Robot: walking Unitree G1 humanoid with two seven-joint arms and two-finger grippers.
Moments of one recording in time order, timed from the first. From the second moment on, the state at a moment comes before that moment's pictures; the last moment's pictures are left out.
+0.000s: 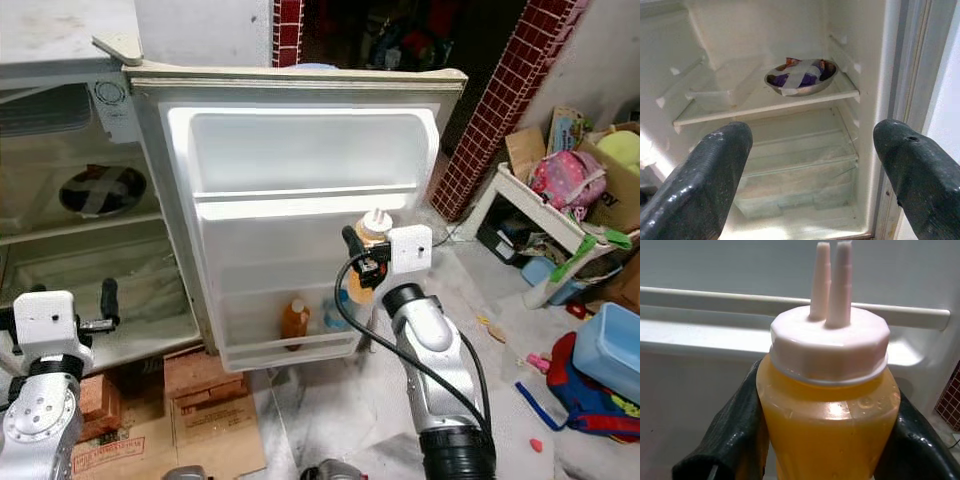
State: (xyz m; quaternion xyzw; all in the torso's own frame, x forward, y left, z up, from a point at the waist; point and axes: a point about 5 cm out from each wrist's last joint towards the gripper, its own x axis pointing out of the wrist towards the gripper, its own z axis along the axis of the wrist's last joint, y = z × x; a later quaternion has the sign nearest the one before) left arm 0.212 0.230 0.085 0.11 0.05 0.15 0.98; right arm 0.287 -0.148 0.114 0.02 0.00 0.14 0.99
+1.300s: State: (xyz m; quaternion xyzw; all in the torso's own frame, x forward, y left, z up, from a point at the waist) left arm 0.215 0.246 0.079 0.11 0.07 0.23 0.96; right arm 0.290 -0.128 0.115 0.02 -0.01 0.20 0.98
